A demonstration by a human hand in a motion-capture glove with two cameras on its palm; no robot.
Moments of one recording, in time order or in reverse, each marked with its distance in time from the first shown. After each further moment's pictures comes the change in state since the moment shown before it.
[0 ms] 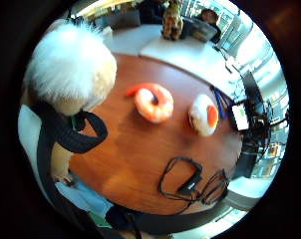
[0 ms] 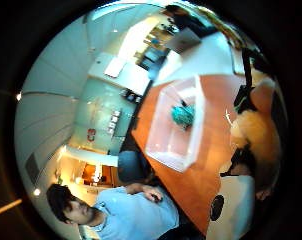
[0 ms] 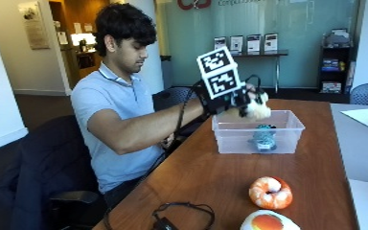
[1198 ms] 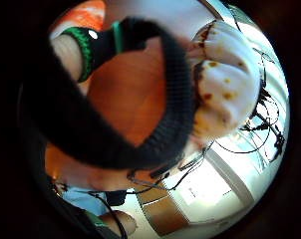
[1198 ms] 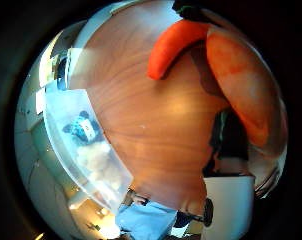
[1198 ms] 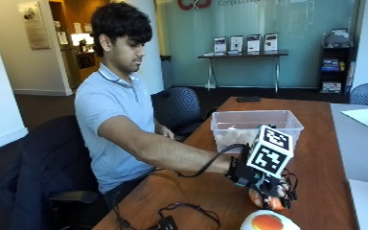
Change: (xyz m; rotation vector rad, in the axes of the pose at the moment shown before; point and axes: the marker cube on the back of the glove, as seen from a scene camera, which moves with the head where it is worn) arm 0.198 0.002 0.135 -0.556 0.390 0.513
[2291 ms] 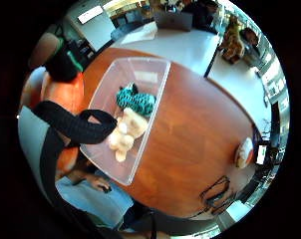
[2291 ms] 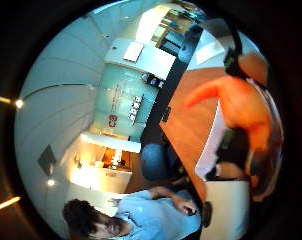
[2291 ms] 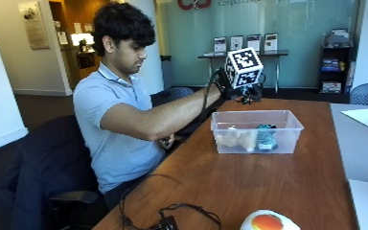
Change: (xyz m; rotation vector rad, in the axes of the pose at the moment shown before) arm -0.252 0.149 -0.133 0.260 -0.517 -0.673
